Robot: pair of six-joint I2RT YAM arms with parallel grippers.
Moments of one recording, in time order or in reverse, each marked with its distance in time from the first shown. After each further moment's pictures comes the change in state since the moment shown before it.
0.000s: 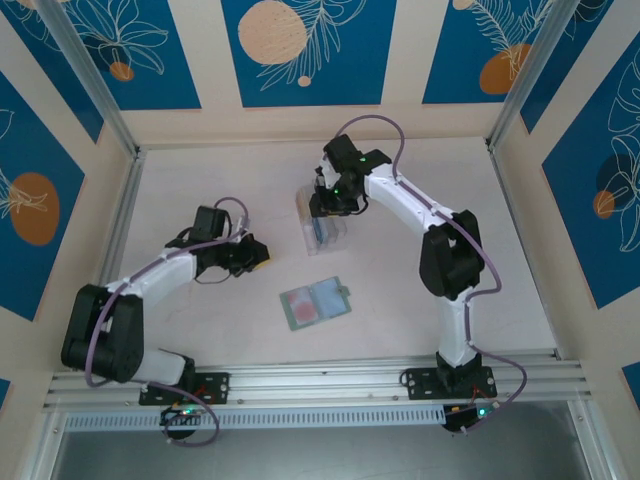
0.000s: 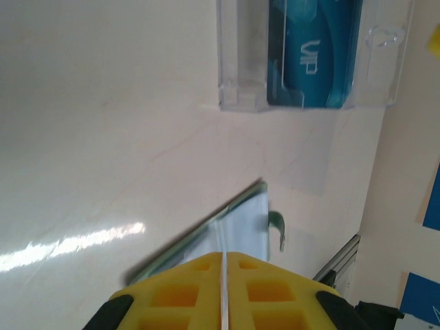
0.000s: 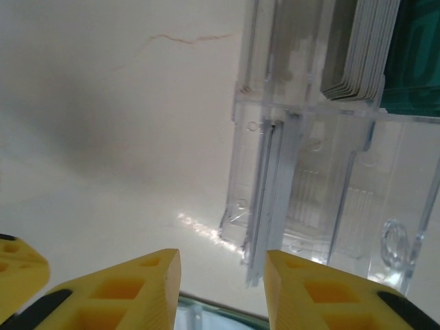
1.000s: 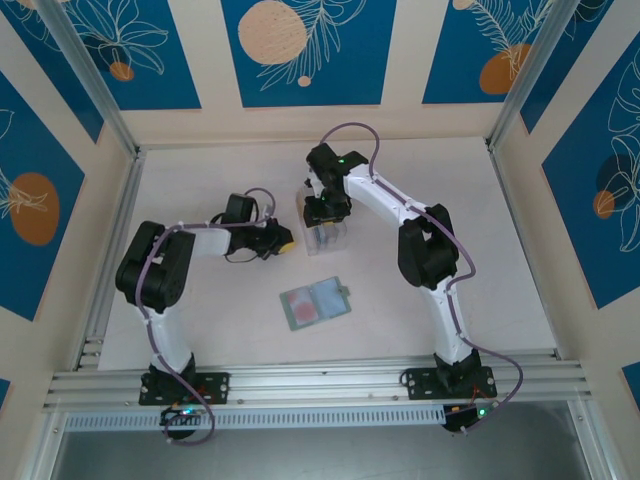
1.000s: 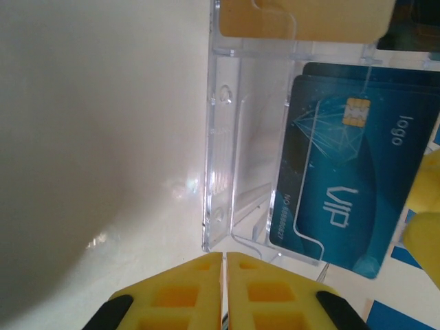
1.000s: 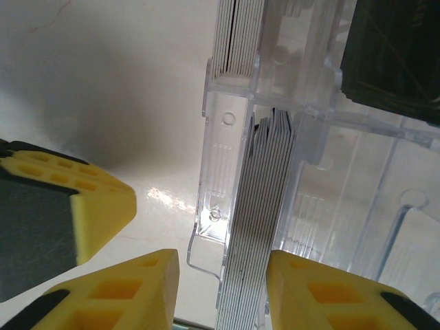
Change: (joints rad) left arm -0.064 0.478 0.200 0.343 0.080 -0.167; right arm 0.045 0.174 0.164 -0.129 0.074 -0.040
